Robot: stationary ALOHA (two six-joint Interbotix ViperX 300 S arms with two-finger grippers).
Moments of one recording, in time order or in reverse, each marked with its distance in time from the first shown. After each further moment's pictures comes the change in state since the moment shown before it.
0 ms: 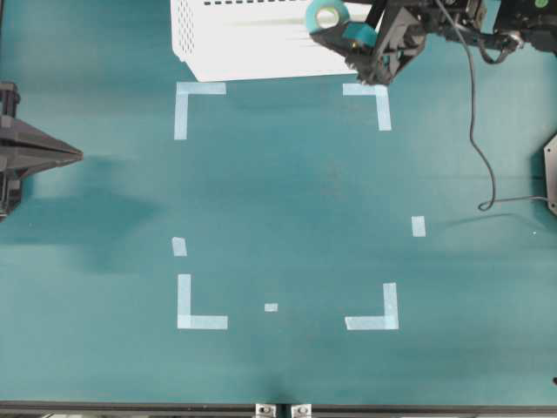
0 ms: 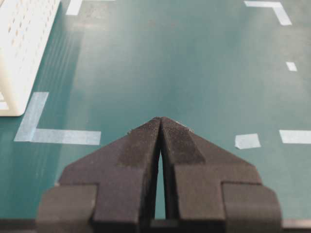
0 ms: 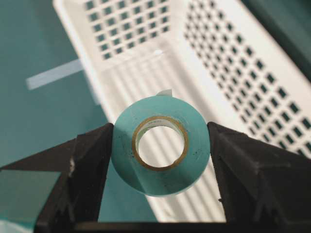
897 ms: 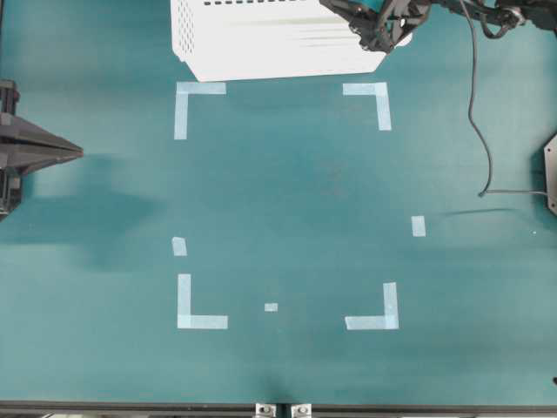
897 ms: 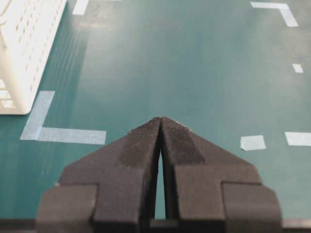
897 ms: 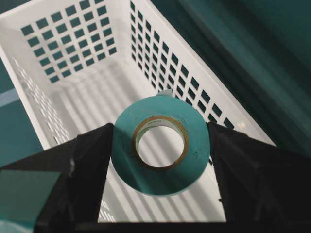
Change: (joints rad) left arm 0.017 0.000 -0.002 0.000 0.000 0.000; right arm -0.089 0.025 0.000 -0.046 -0.078 -0.003
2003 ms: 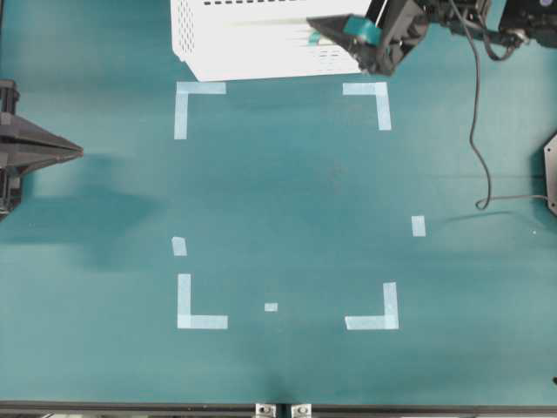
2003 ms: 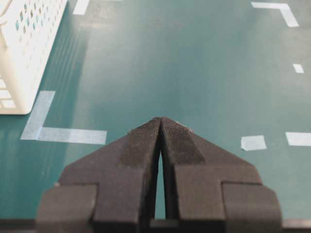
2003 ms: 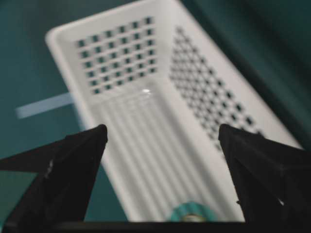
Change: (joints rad) left arm 0.002 0.000 0.002 0.000 0.000 0.000; right arm 0.100 -0.041 0.038 -0.043 -0.078 0.003
